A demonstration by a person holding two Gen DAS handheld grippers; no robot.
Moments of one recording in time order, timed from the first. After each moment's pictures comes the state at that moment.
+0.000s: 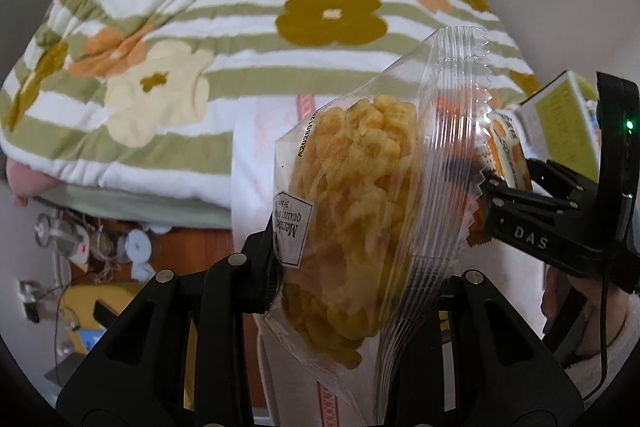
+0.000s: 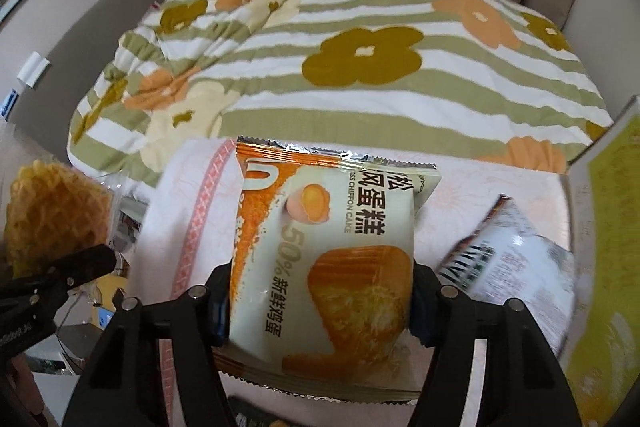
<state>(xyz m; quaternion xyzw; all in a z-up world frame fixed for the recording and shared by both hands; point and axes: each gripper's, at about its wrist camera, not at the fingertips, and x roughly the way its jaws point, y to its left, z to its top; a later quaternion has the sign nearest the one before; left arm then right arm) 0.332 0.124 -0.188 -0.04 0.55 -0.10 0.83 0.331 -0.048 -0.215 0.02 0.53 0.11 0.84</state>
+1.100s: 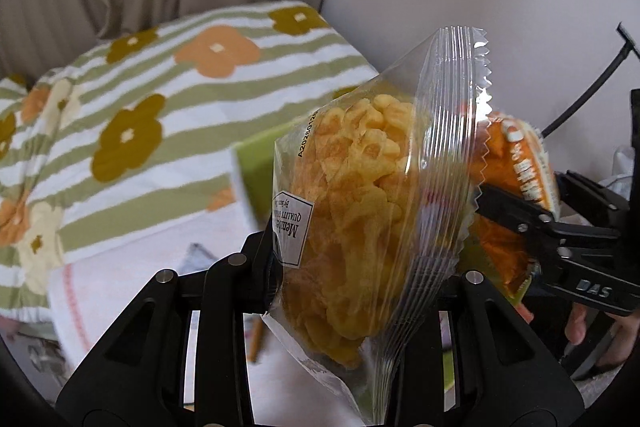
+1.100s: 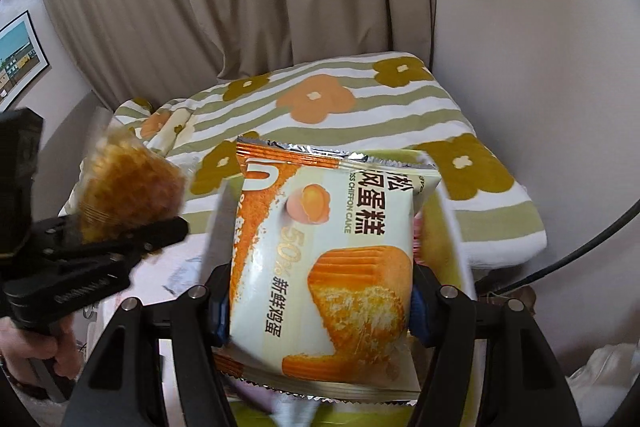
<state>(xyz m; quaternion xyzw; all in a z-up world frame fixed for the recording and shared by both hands) 0.344 -0.255 -0.087 0.04 0.47 -0.27 0.84 0.232 -0.383 -0.060 0.10 0.42 0.00 0.90</state>
